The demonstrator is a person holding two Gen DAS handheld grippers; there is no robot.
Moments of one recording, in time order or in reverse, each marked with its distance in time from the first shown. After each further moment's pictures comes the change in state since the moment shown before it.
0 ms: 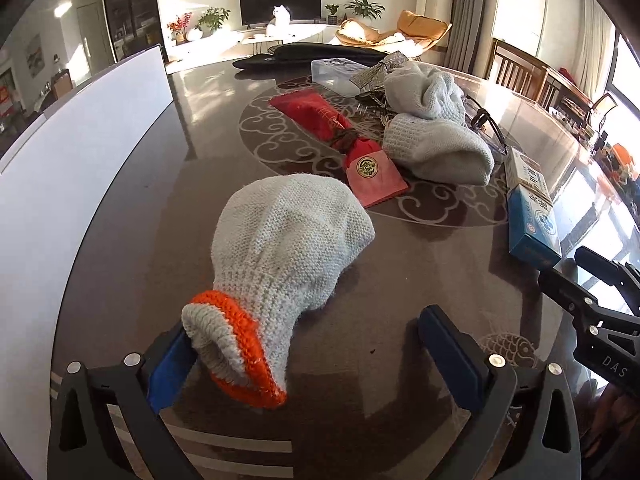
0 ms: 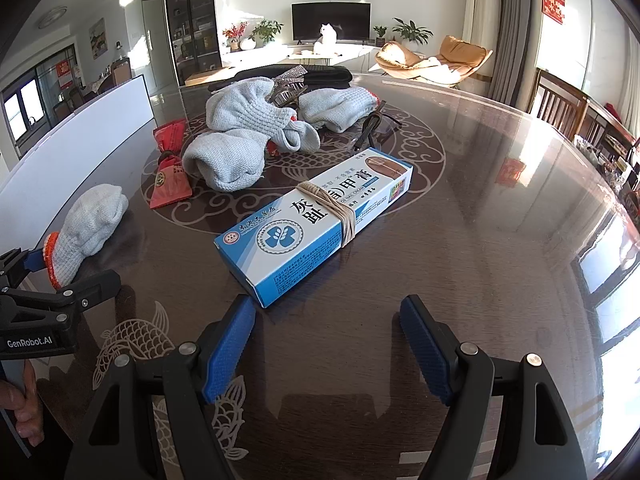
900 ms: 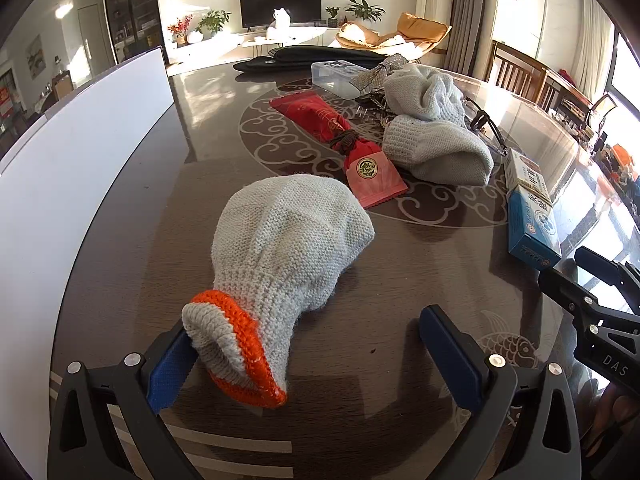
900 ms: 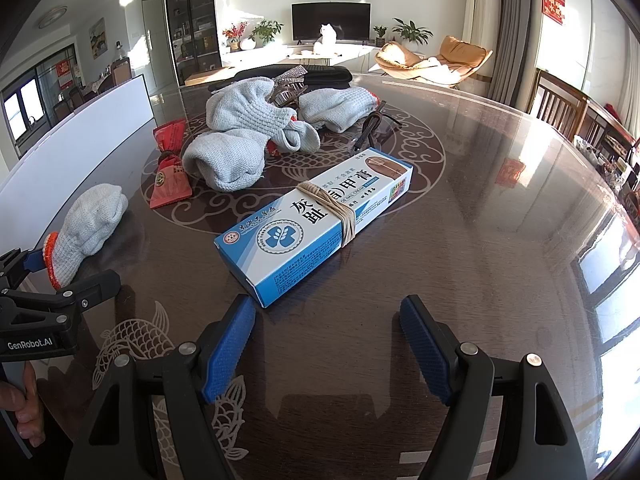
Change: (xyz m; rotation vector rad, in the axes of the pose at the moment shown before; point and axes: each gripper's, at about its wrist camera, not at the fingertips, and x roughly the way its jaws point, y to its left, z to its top) left arm 0.000 0.000 0.000 -0.001 -0.009 0.000; right arm 0.001 0.000 0.000 0.000 0.000 -0.001
